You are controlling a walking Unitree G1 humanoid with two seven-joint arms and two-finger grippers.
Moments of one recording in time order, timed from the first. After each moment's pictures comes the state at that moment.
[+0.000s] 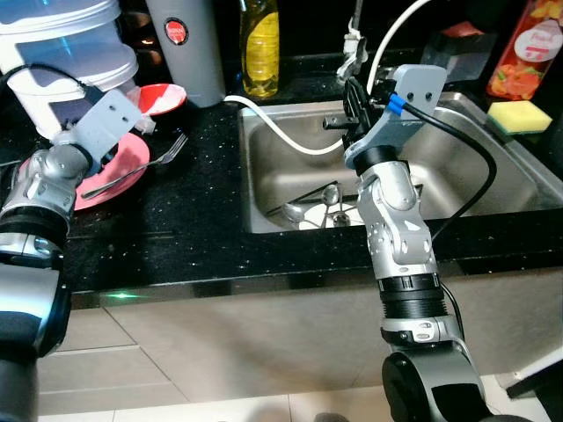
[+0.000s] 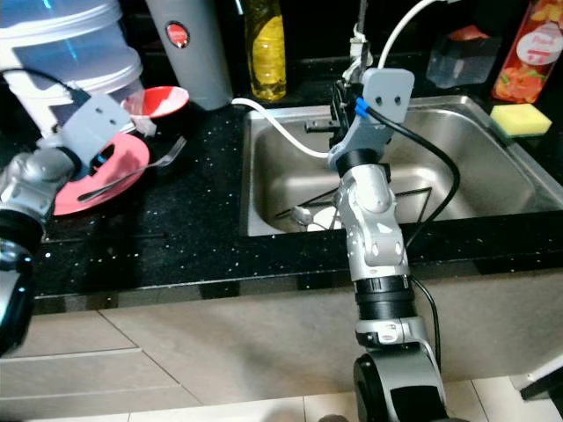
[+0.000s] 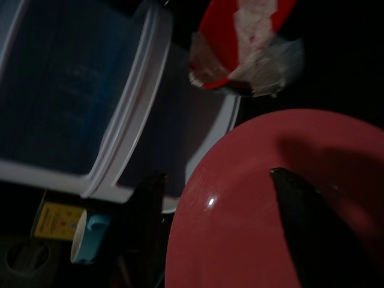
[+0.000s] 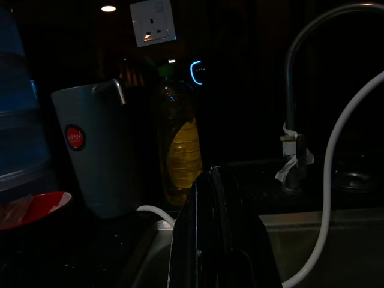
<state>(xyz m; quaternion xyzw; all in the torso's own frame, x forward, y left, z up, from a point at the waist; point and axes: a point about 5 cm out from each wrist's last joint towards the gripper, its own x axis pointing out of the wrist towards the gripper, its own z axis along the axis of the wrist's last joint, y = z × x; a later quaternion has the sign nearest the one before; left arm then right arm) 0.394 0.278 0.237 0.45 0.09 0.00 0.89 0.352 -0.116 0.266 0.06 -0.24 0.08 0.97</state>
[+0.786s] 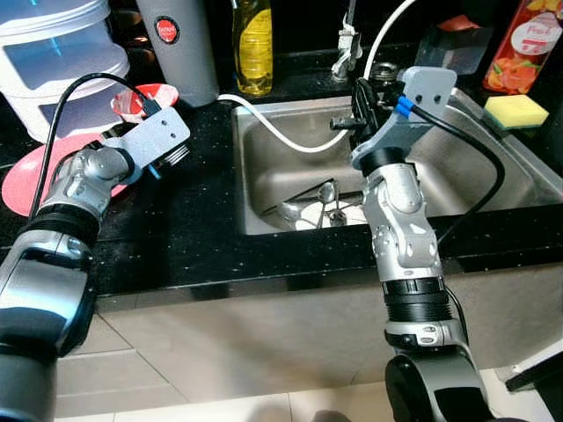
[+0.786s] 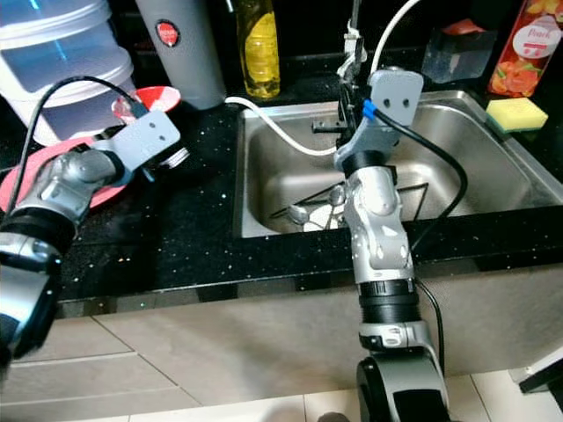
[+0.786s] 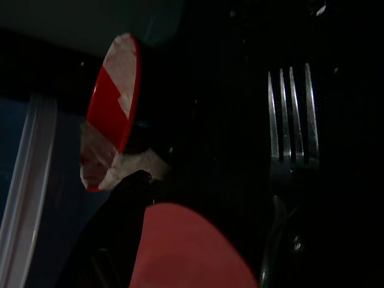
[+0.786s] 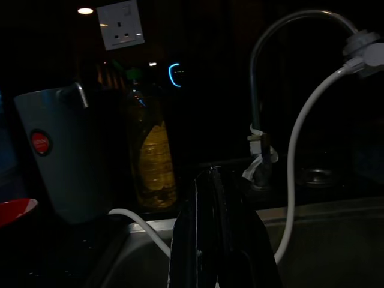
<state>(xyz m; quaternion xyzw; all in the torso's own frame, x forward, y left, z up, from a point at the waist) 0.404 0.233 0.219 0.45 0.12 -0.12 0.87 0.348 -0.124 0.266 0.06 -0.24 0.06 0.97</state>
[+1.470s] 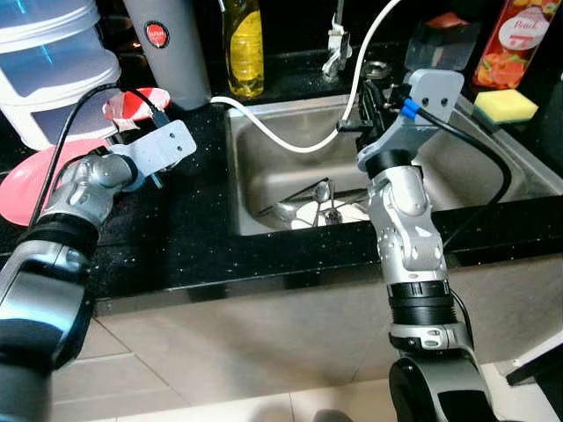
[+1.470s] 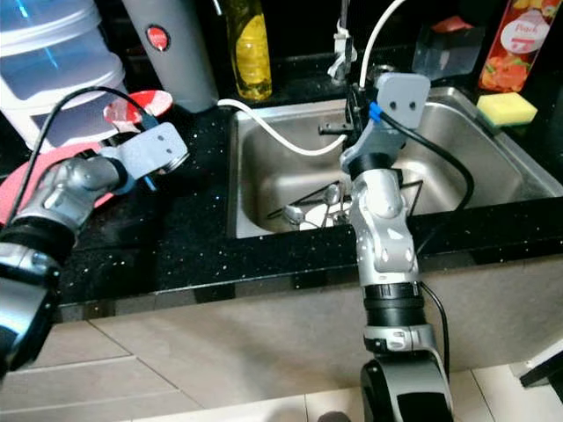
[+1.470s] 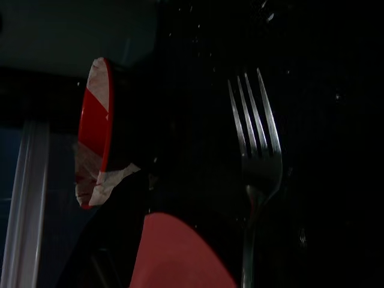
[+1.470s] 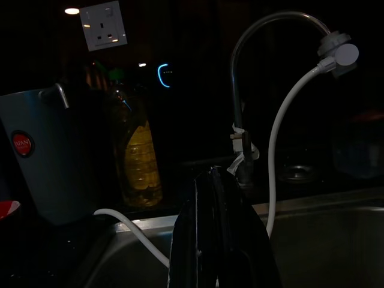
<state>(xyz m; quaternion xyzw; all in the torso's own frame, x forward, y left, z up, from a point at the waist) 0.393 0.234 0.210 0.49 0.12 -0.14 0.85 0.347 -0.129 0.264 0.06 -0.24 0.05 0.97</state>
